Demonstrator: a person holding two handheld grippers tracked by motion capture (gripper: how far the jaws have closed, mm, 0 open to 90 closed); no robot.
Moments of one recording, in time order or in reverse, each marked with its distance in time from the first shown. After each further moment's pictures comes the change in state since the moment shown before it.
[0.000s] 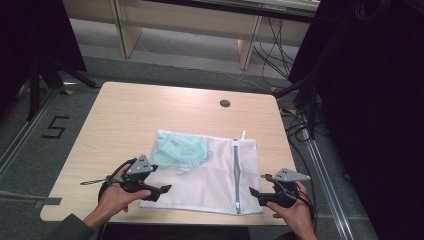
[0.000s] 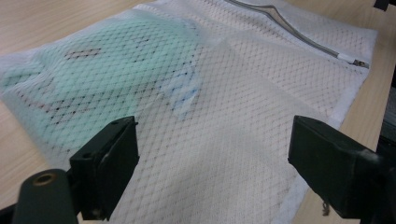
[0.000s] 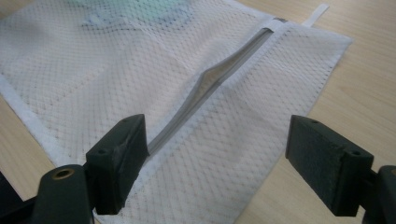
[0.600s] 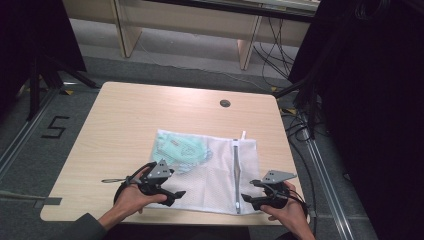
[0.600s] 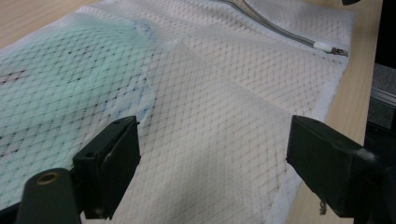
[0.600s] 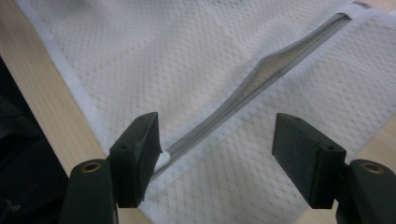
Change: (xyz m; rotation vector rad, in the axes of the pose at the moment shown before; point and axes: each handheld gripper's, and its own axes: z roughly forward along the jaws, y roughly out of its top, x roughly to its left) left arm -0.027 0.011 0.037 0.033 -0.078 0.056; right arm 0.013 0.004 0.014 0.136 0.146 -0.112
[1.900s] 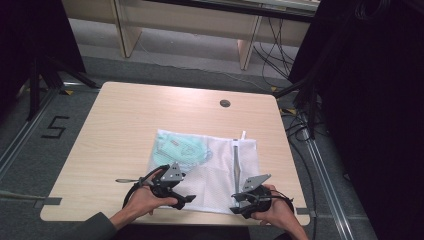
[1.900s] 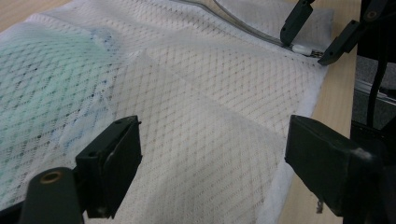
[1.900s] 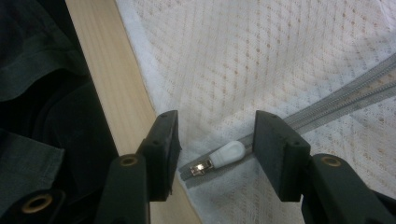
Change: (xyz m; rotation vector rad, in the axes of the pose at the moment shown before) left arm -0.014 0.010 0.021 0.021 -0.050 0.044; right arm 0.019 0.003 0.038 0.207 0.215 -0.145
